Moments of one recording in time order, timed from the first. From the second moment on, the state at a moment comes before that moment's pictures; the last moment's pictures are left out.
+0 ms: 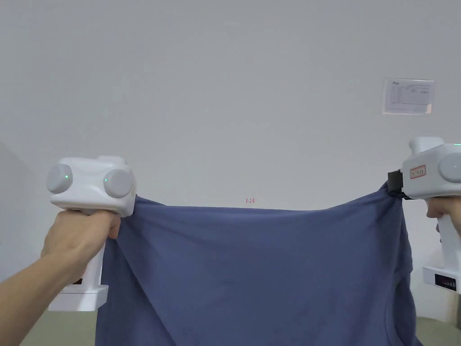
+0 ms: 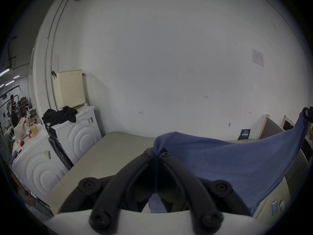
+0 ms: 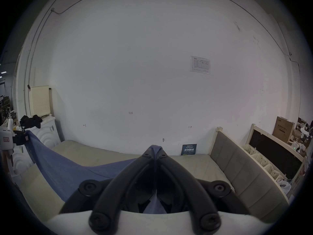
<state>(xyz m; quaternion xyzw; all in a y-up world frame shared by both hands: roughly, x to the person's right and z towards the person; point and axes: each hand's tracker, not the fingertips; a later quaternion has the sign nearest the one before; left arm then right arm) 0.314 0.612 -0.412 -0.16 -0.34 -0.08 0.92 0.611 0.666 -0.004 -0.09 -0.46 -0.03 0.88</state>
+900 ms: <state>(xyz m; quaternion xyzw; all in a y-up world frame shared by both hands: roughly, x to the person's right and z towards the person) 0.381 0.375 -0.480 -0.26 -0.32 -0.15 0.90 0.662 0.432 -0.052 -0.19 -0.44 -0.10 0.87</state>
